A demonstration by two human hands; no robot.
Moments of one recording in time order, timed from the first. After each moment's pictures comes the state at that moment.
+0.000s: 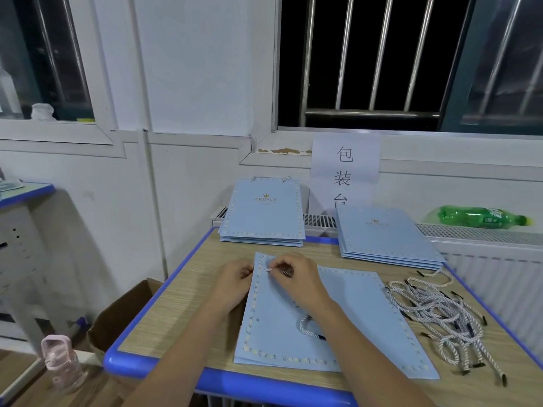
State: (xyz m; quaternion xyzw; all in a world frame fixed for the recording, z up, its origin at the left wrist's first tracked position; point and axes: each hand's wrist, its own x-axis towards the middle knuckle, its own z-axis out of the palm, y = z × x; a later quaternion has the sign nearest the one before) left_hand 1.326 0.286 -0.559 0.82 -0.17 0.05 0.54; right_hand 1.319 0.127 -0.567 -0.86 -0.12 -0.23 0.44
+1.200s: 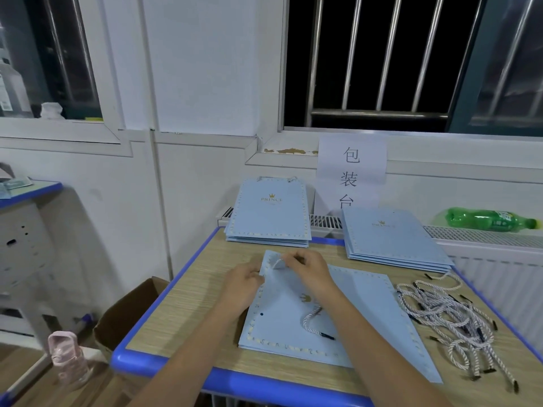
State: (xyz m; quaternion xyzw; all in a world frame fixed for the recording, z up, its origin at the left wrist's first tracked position) left_hand 1.326 0.282 -0.562 0.82 -0.11 0.00 0.56; right_hand 1.329 0.124 -0.553 -0.81 -0.04 -0.14 0.56
